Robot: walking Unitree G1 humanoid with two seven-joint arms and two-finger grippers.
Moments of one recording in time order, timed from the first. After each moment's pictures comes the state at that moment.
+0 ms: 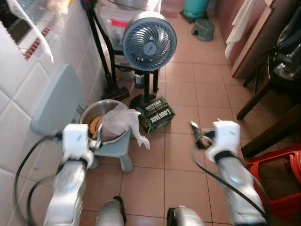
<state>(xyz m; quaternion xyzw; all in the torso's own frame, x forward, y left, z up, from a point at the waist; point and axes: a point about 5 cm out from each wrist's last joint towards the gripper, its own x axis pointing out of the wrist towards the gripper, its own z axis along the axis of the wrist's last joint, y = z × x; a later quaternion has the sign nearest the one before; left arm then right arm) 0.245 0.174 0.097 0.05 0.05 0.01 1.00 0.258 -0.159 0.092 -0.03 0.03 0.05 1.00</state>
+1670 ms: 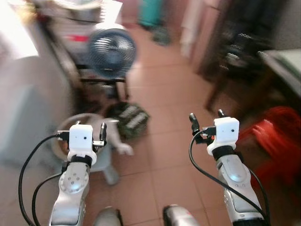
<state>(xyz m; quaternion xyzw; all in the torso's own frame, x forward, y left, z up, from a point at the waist) 0.239 0.171 0.091 0.07 0.04 0.01 1.00 0.259 -0.164 0.104 -0.07 -0.04 0.05 1.00</state>
